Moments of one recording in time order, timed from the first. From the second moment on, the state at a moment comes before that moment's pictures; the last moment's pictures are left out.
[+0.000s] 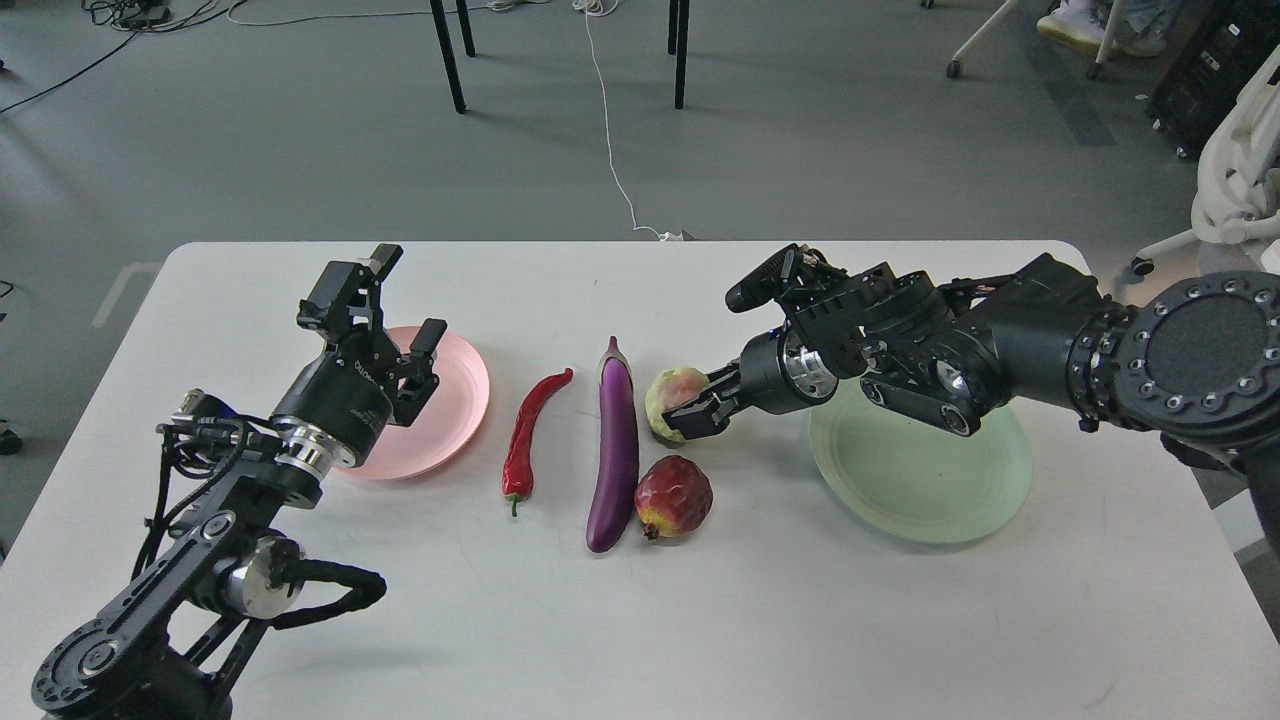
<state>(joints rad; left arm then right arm) -0.10 0.25 -1.18 -1.45 0.79 -0.03 -0.21 1.42 0.00 -0.80 0.72 -1.00 0.18 0.49</state>
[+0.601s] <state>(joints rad) -0.10 0.23 -1.16 -1.46 0.79 -0.03 -0.21 1.49 -0.53 -0.85 0.95 -1.27 0.17 0.49</state>
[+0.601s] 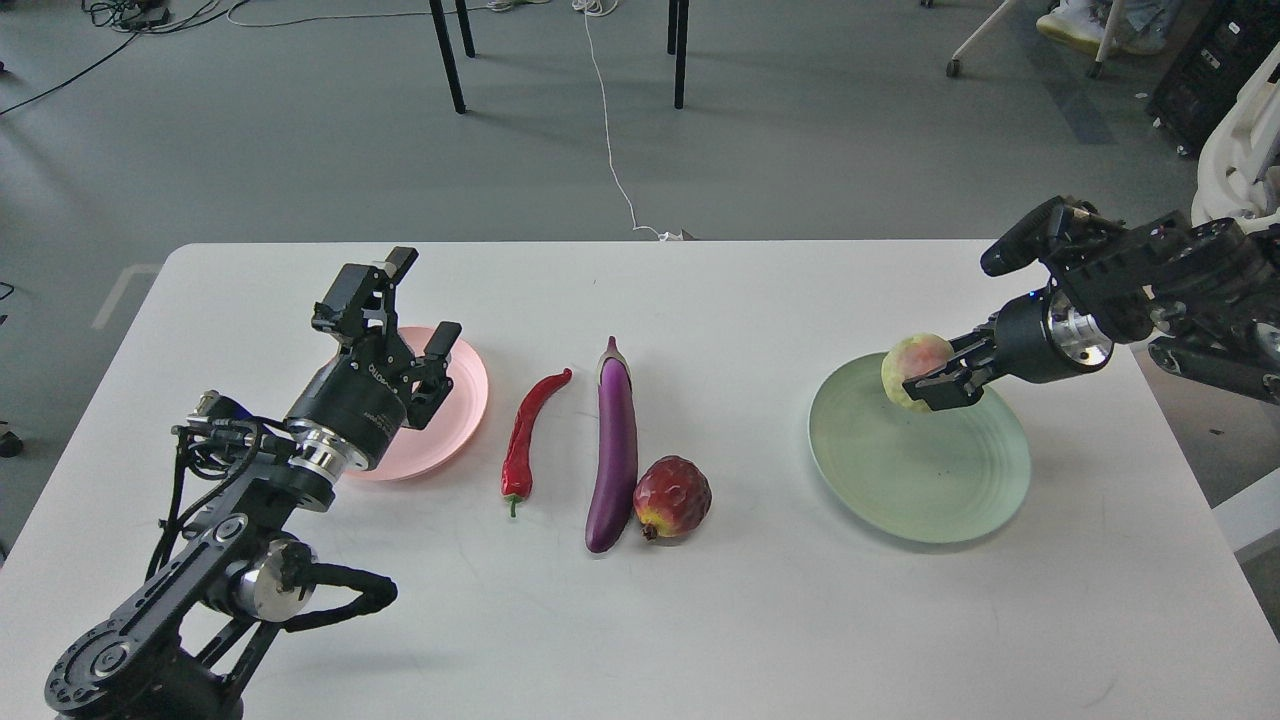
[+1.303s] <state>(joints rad) -0.10 0.24 -1.16 -1.48 0.79 -0.03 -0.21 1.54 -0.55 -0.84 1.04 -1.24 0.11 0.49</state>
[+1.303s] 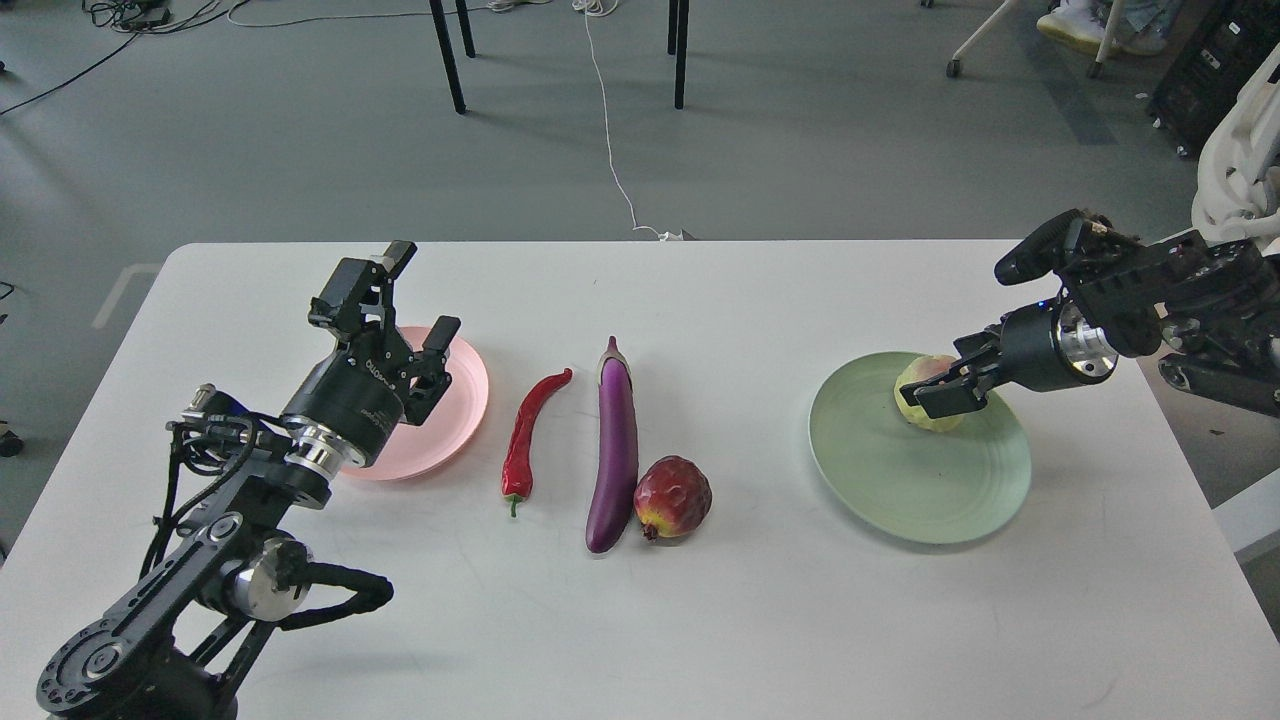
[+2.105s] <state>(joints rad) -0.07 0.23 -1.18 -1.48 0.80 -0.03 -0.21 1.60 -0.09 -0.88 1.15 -0.98 0.10 0.49</state>
